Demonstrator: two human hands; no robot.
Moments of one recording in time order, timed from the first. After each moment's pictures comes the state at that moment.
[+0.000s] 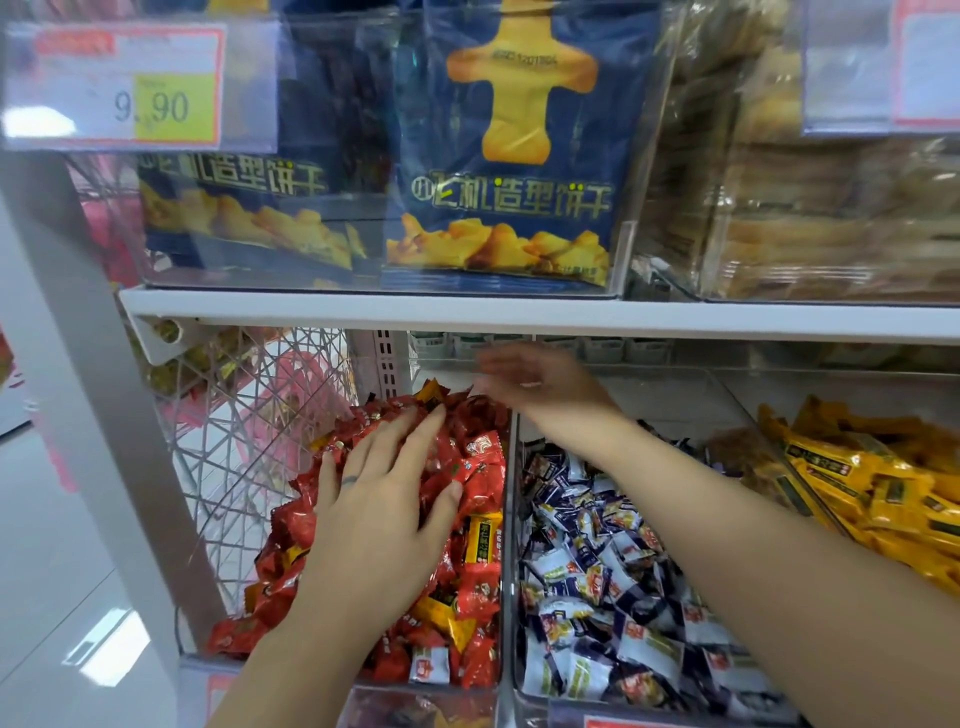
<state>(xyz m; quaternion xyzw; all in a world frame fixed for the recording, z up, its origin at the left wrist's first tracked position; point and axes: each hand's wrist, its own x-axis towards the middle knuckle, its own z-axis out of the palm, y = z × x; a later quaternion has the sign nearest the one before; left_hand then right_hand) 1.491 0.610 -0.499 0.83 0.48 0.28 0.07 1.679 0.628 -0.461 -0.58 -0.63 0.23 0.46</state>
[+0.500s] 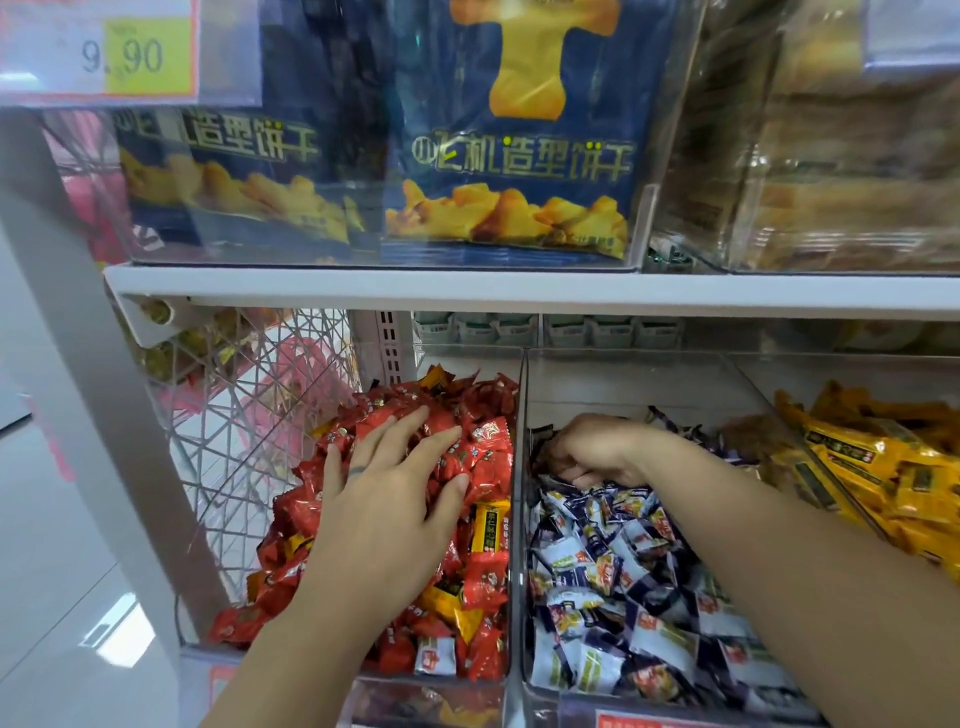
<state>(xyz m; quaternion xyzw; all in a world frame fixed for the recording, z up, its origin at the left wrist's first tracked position) 1.491 0.615 -0.502 0.84 0.49 0.24 0.07 1.719 0.646 -0.515 -0.76 -0.46 0.40 0.22</state>
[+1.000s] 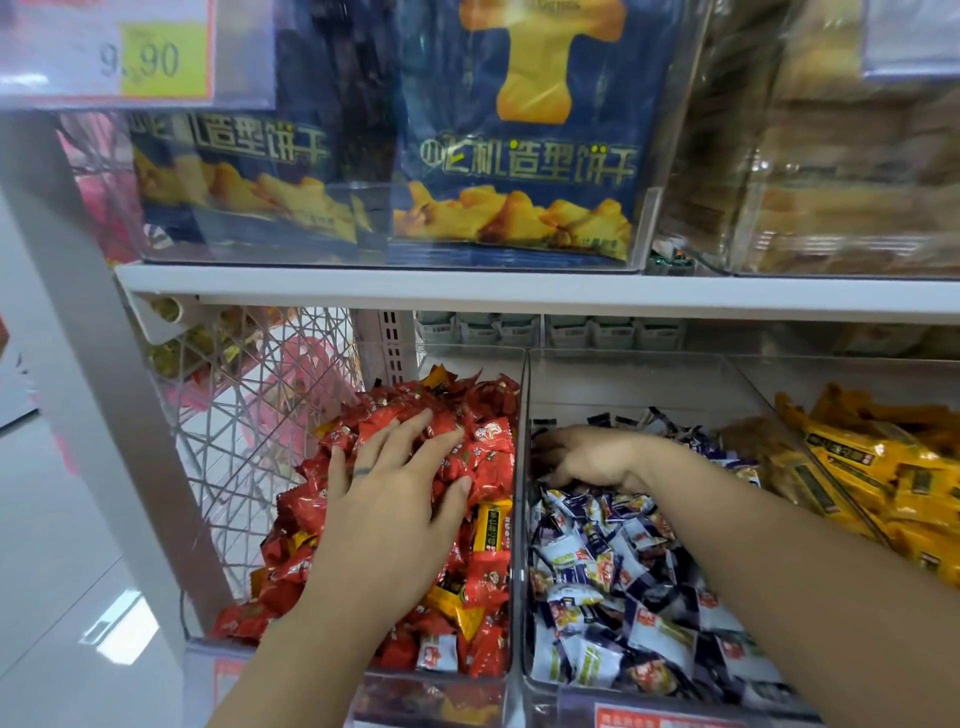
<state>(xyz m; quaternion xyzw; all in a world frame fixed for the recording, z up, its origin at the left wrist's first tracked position) 1.493 0.612 -0.502 0.84 0.49 0.23 0.07 1.719 0.645 -0.524 -0.73 -0.55 0.38 0.15</state>
